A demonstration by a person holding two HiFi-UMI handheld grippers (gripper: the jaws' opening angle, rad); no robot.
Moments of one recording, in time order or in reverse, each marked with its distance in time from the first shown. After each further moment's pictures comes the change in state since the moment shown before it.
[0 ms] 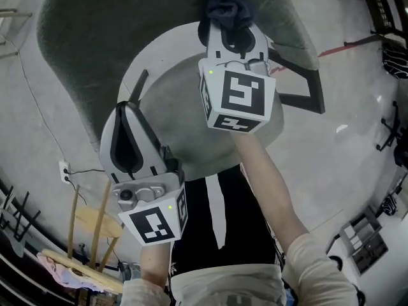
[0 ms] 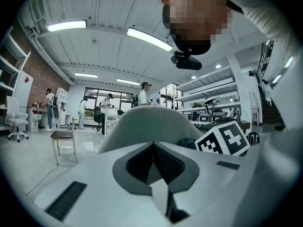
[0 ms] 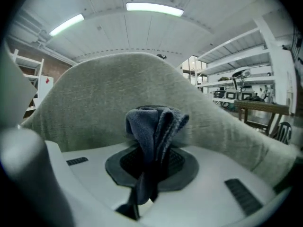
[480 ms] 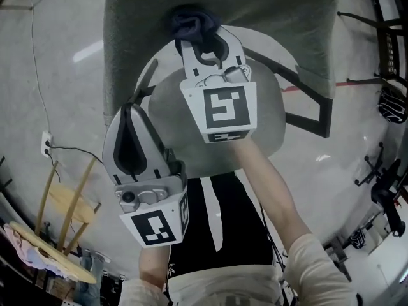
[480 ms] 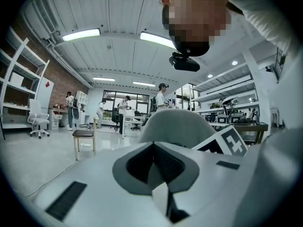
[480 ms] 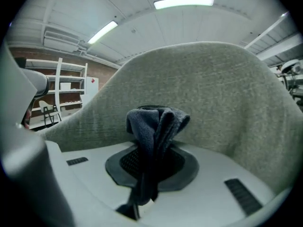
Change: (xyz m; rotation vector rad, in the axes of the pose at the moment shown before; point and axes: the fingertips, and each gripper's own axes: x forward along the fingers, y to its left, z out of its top) left arm -0.044 0.054 0.001 -0.050 -0.015 0.206; right arm -0.011 0.163 -0.004 -0.153 0.007 0.499
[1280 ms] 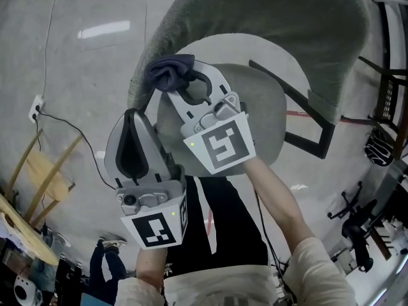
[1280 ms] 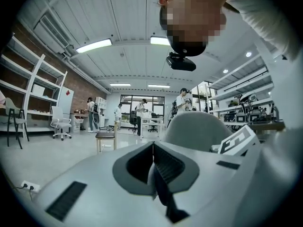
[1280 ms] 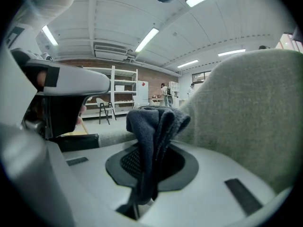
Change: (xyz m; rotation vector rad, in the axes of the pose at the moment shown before) left arm -0.064 0.050 0.004 -0.007 -0.024 0.228; right arm -0.050 0.160 -0.010 -0.233 0.027 0.606
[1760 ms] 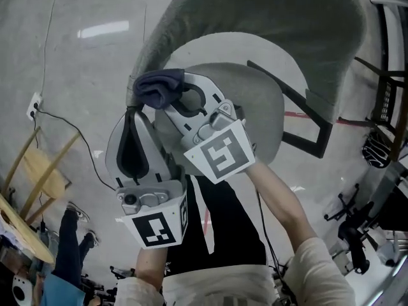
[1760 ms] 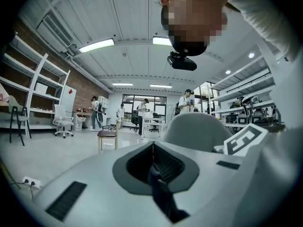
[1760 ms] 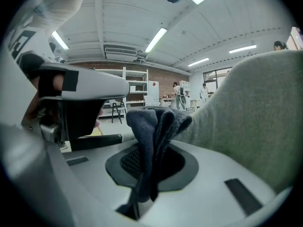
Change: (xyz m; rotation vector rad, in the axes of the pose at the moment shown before) left arm -0.008 0.000 0.000 -0.026 -0.003 0.020; right arm -0.010 0.035 0.005 -0.042 -0.002 0.140
